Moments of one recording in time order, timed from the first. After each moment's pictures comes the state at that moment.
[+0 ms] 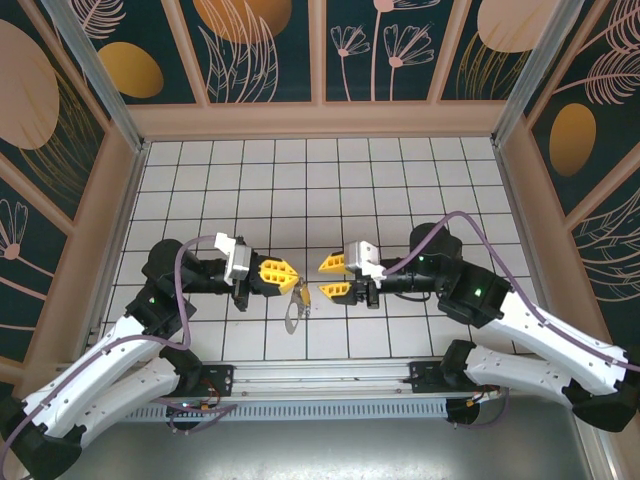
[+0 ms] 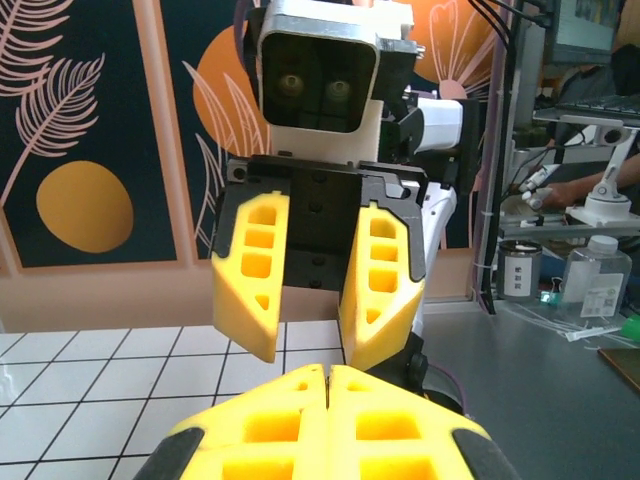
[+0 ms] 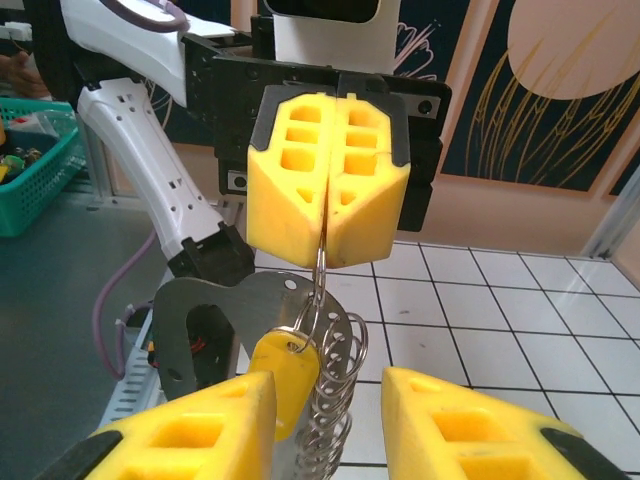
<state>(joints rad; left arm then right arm) -0.70 0.72 0.66 0.23 0.94 -0.12 1.01 0.86 0.94 -0.26 -0.55 -0.26</state>
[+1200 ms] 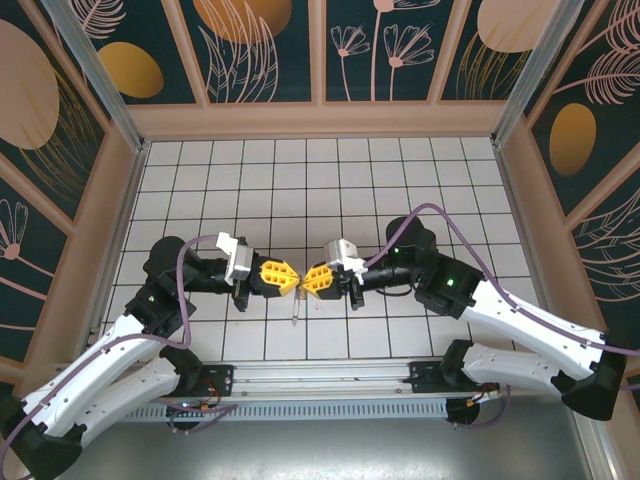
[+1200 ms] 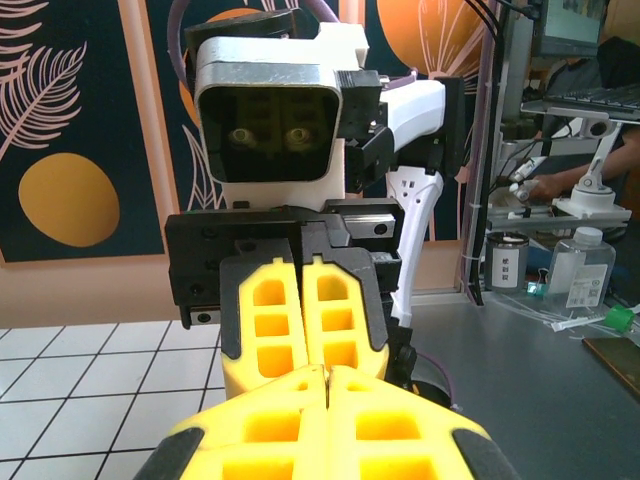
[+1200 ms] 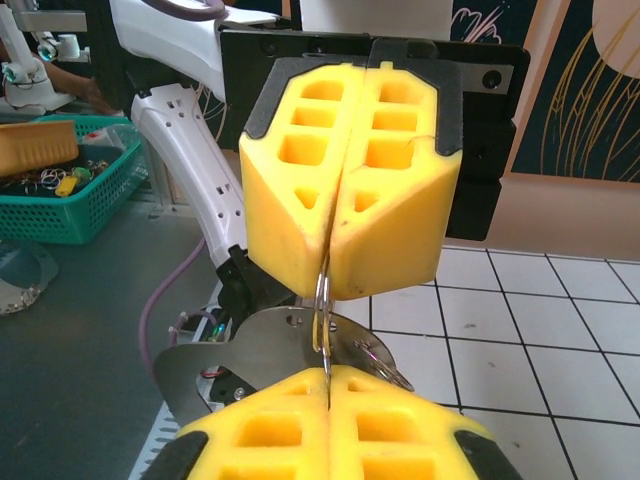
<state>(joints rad) -0.70 0.73 0.68 0.19 0.96 -0.11 1.00 0.98 0.92 -0.14 -0.69 -0.21</state>
